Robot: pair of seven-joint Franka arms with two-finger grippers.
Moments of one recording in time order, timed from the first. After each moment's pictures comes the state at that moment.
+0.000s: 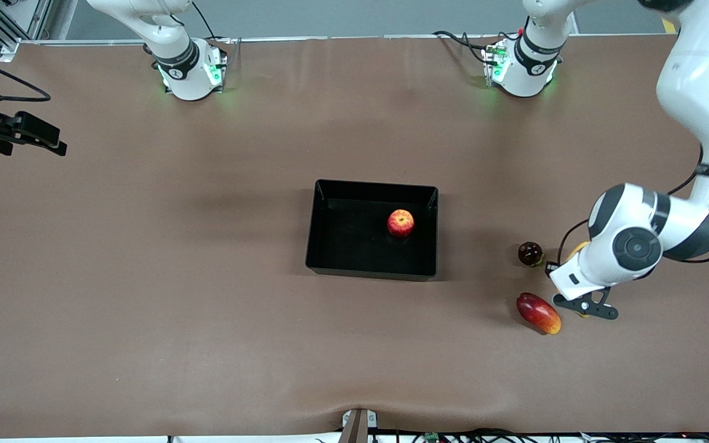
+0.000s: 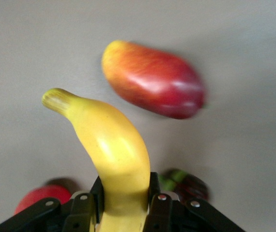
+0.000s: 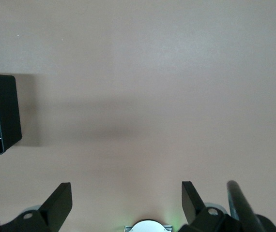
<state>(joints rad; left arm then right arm) 0.44 0.65 -0.69 -1.62 0.56 2.01 -0.15 -0.03 0.03 0.03 -1.46 0.03 1.38 0.03</state>
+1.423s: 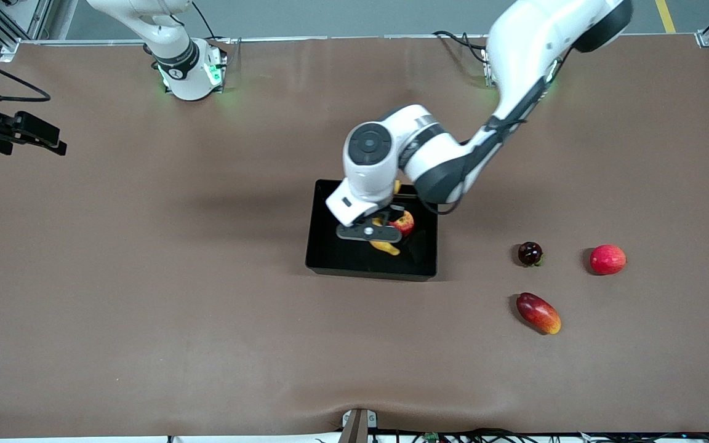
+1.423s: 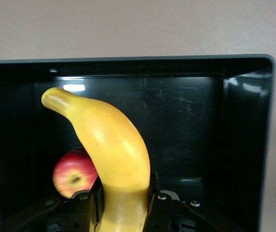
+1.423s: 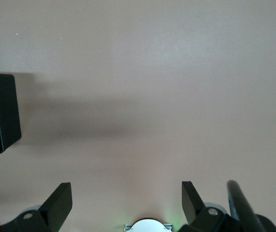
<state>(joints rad) -0.38 0.80 -0.58 -1.28 0.44 1.95 -0.88 -0.03 0.03 0.03 -1.46 0.03 1.37 0.03</state>
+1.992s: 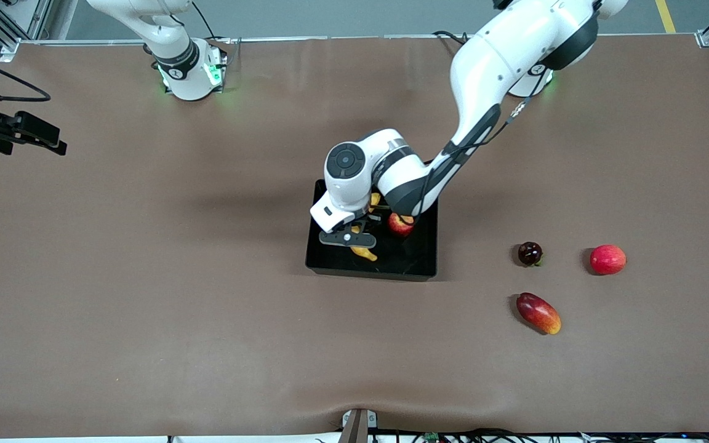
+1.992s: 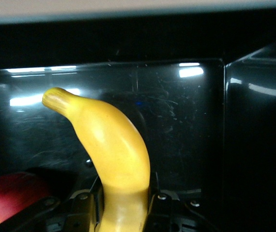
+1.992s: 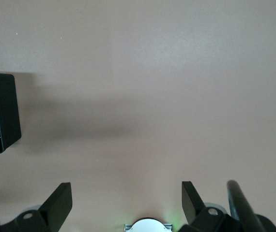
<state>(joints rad) -0.52 0.93 -0.42 -1.27 0.44 2.13 -0.89 -0.03 0.03 0.03 -1.46 0.03 1.37 0.03</state>
